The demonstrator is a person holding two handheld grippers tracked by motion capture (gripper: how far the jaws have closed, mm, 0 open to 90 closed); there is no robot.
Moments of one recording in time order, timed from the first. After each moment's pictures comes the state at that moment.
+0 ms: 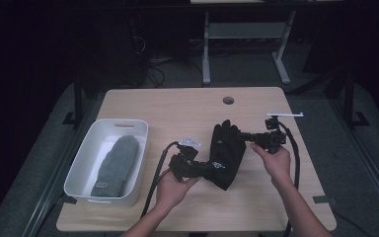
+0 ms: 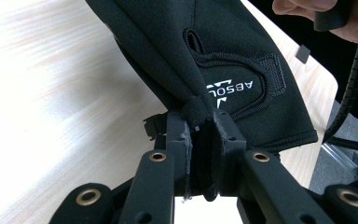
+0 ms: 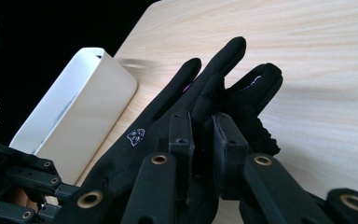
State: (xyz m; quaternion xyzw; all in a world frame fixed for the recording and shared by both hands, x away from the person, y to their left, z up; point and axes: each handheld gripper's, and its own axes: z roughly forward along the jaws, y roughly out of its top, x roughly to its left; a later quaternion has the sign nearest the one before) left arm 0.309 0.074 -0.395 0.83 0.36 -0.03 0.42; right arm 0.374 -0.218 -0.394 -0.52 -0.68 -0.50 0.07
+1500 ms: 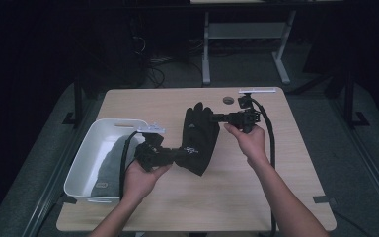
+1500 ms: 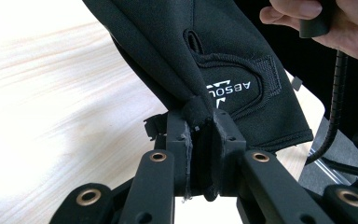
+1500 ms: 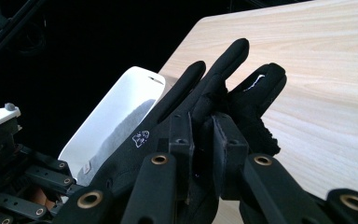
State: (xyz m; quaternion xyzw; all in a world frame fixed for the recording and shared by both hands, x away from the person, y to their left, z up) left arm 0.309 0.151 -0.345 0.80 0.39 0.00 0.46; right arm 0.404 -0.143 -0.337 -0.47 -0.70 -0.53 0.09
